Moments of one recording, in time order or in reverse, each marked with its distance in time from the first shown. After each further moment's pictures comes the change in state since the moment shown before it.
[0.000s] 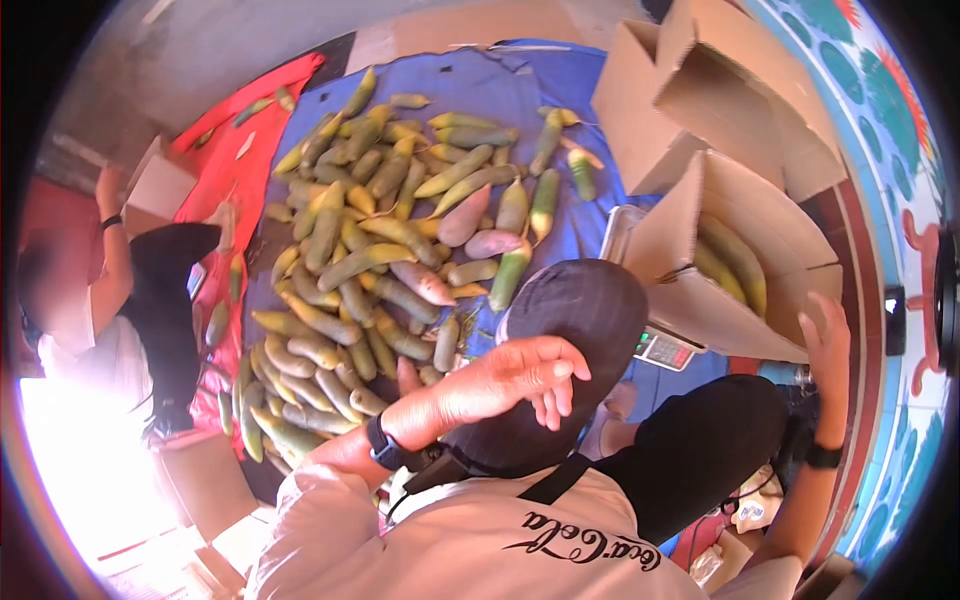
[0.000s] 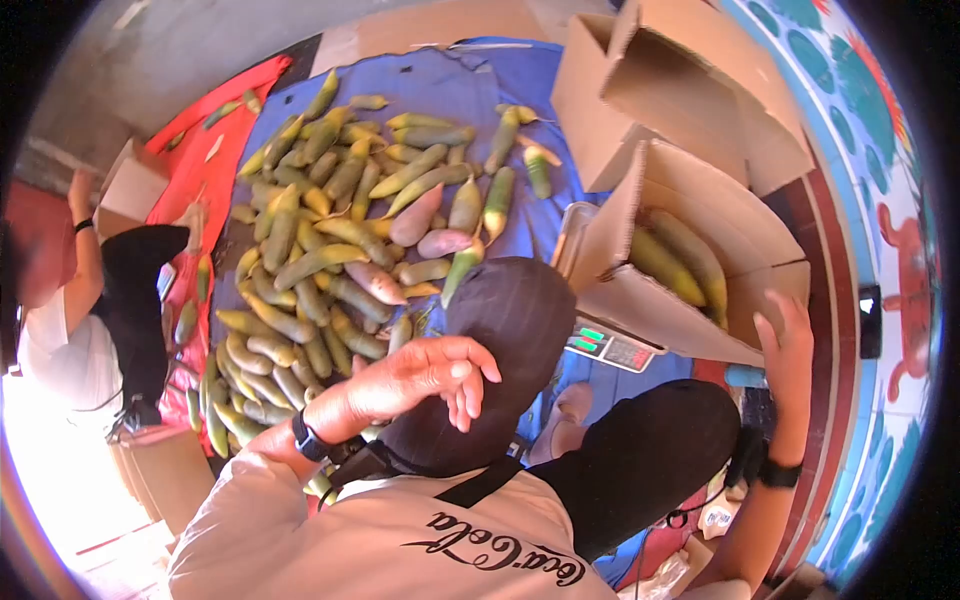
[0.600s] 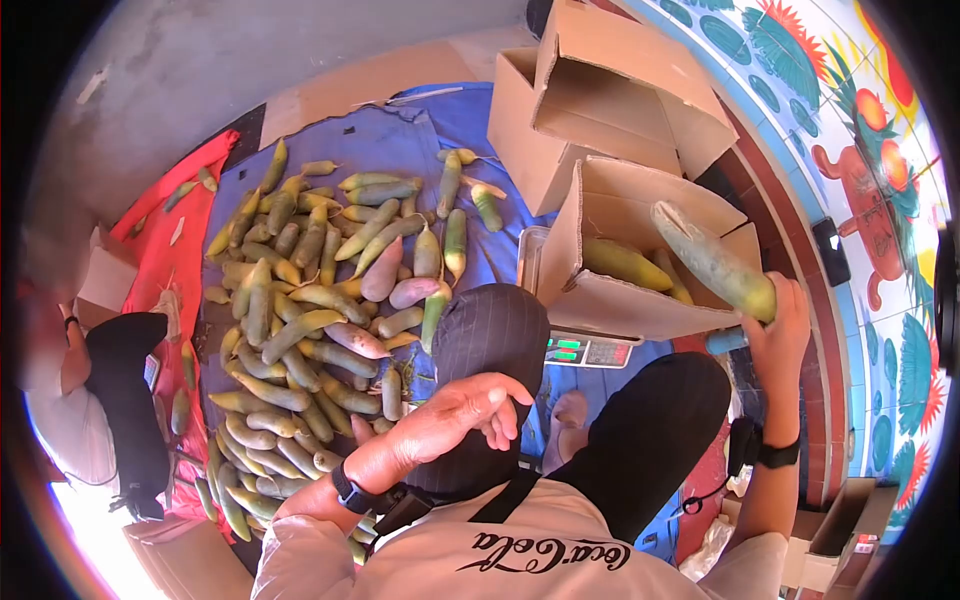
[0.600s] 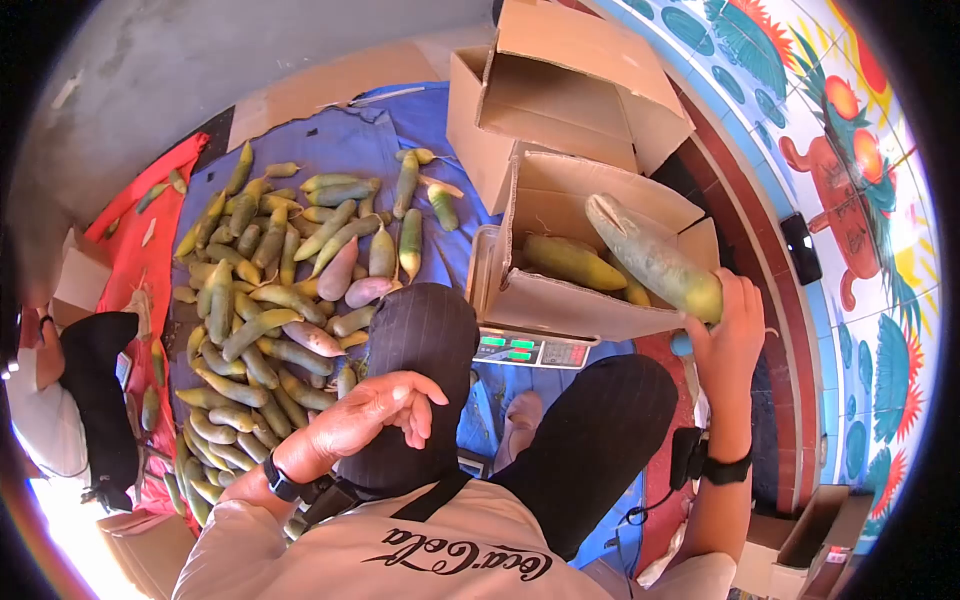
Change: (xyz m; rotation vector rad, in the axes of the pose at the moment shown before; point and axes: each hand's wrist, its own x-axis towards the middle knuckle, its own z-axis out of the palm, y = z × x) left_hand 0.012 -0.002 0.027 0.101 -0.094 0.010; right_hand -0.039 -0.056 -0.040 -0.206 0.352 0.039
